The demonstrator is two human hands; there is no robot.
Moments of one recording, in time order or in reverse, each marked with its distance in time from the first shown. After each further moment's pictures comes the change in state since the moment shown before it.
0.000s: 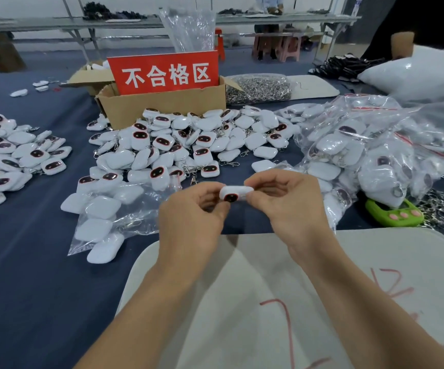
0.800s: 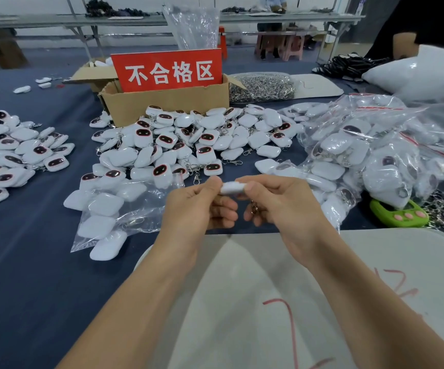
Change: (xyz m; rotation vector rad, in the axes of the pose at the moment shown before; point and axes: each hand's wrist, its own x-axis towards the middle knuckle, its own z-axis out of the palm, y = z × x) left_hand 0.010 0.008 -0.003 -0.560 -0.118 -0.411; right_hand 0.001 0.003 0.002 0.171 -0.188 0.172
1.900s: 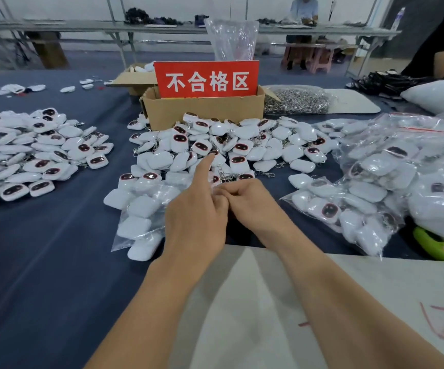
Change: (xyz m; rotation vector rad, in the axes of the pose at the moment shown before) left_hand 0.005 0.014 -0.041 0.974 0.323 0.444; right_hand 0.058 0.018 0.080 -0.250 -0.315 -0.059
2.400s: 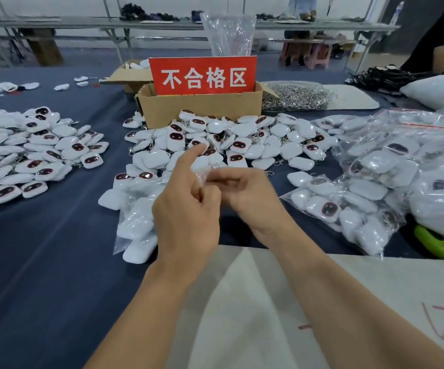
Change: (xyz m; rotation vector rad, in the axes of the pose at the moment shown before) left_hand 0.000 -0.002 0.000 -0.247 0.275 0.104; right_hand 0.004 -0.007 -0.001 0.301 -0.020 -0.109
